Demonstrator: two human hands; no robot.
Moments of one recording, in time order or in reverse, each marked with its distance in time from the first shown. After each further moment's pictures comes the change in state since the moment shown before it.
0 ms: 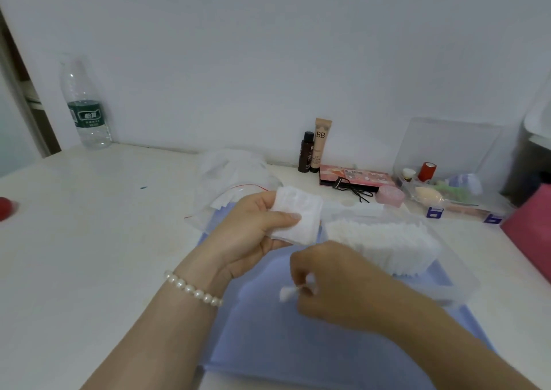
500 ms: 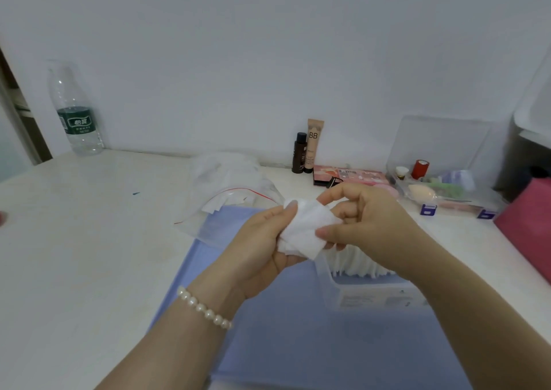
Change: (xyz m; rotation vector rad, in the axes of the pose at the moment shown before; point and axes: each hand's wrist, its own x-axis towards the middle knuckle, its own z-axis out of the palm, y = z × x) left_hand 0.002 -0.016 0.020 -0.132 -0.057 -0.067; right_hand 0.000 0.030 -0.042 0.853 0.300 0.255
